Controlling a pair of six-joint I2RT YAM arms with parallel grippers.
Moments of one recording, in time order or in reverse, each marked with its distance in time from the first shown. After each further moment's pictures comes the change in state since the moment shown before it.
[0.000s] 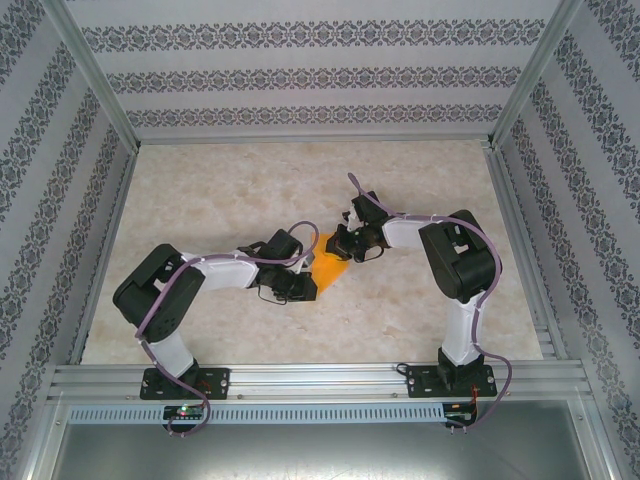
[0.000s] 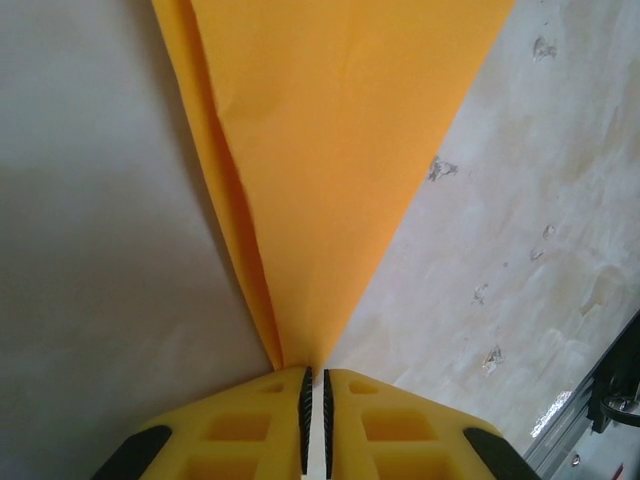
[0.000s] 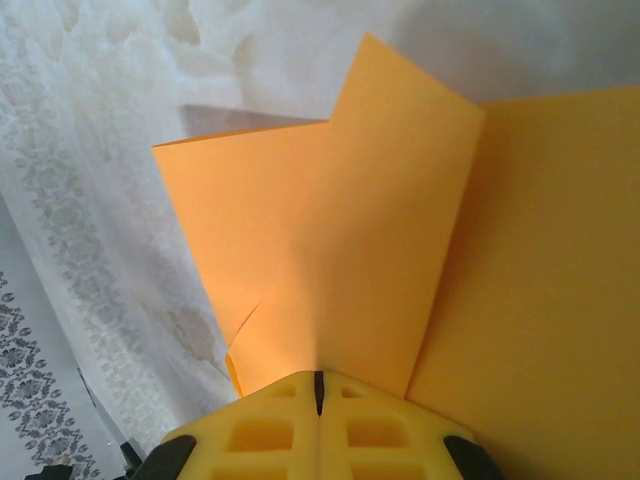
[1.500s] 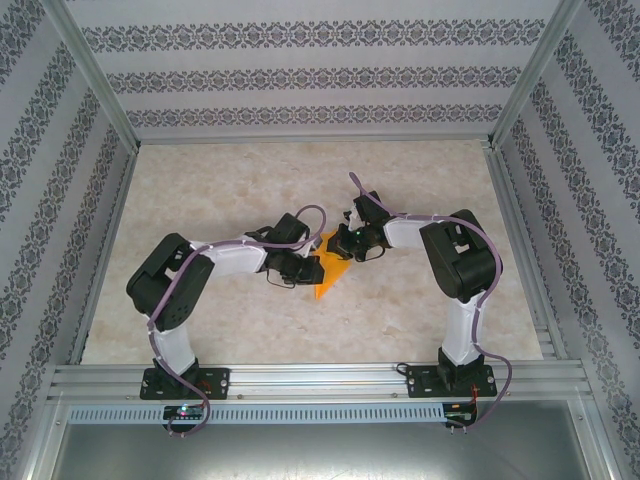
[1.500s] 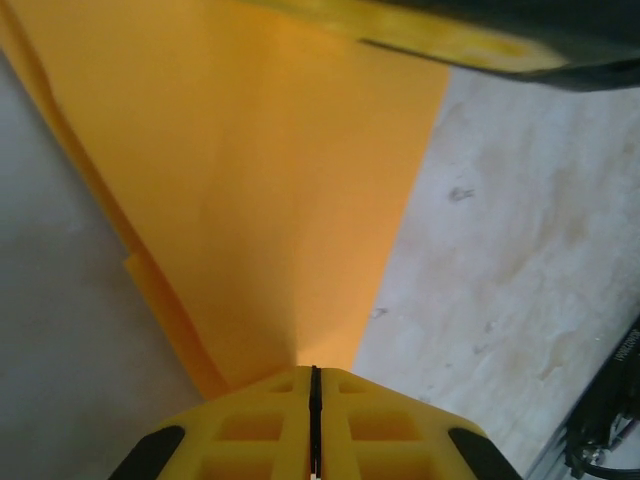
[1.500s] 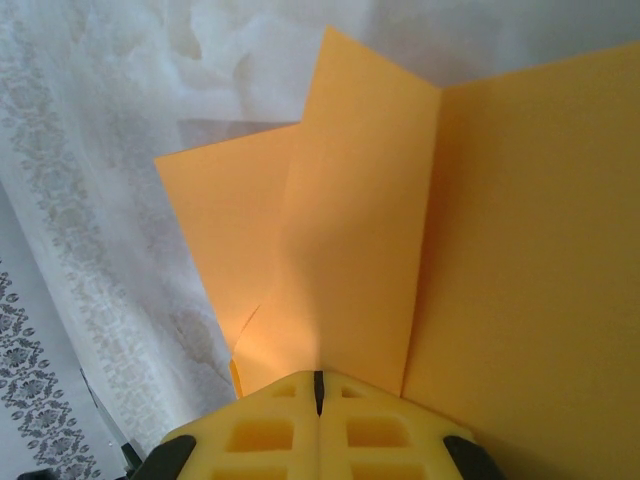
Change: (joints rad) left arm 0.034 0.100 0.164 -0.031 -0.002 0.047; right arm -0.012 0.000 -0.007 0.014 -0.006 -0.008
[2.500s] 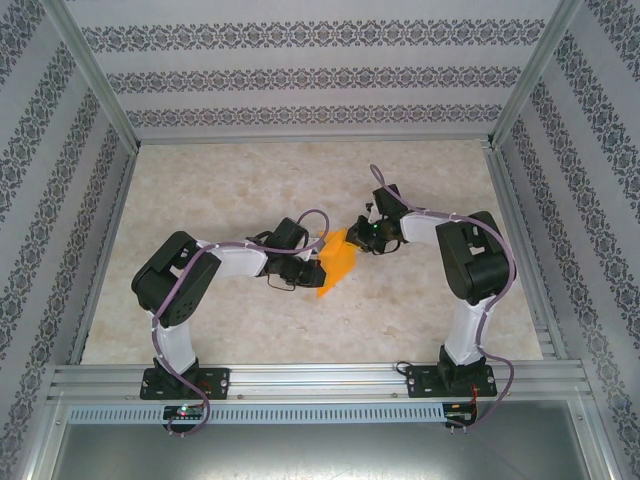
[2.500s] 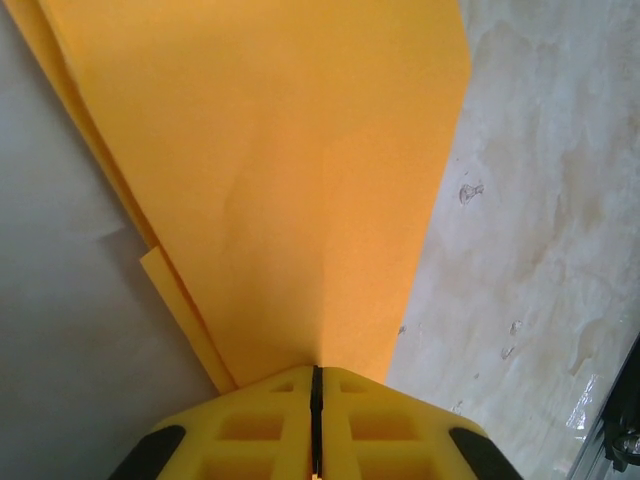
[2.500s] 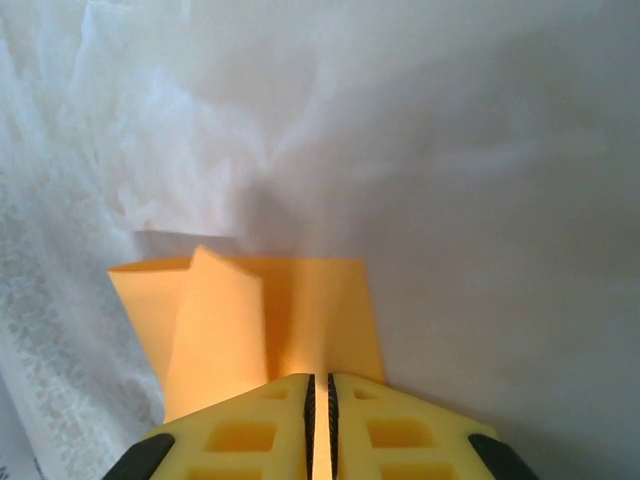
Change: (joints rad) left arm 0.000 0.032 -0.051 0.125 0.027 0.086; right arm -0.106 -0.066 -0.010 -0.072 0.130 -0.056
